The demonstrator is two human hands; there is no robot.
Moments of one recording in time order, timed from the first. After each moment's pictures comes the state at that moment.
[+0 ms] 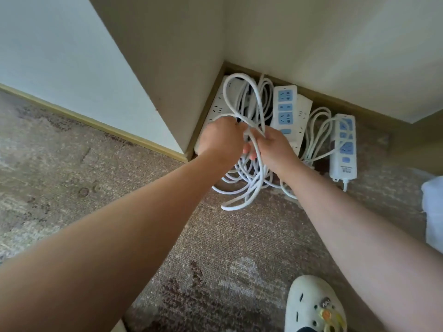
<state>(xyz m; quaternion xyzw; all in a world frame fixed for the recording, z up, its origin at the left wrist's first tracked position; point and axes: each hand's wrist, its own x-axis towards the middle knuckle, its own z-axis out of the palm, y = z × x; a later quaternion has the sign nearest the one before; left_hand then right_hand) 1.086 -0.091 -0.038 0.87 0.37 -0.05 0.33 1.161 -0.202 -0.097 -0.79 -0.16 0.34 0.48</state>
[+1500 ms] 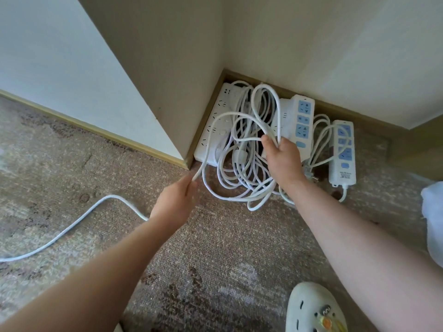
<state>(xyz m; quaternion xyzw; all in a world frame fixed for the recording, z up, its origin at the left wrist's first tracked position) 0.959 -0.074 -0.092 0.86 0.37 -0.10 0.33 1.162 -0.224 -0.112 -0.86 -0.16 0.21 0.45</state>
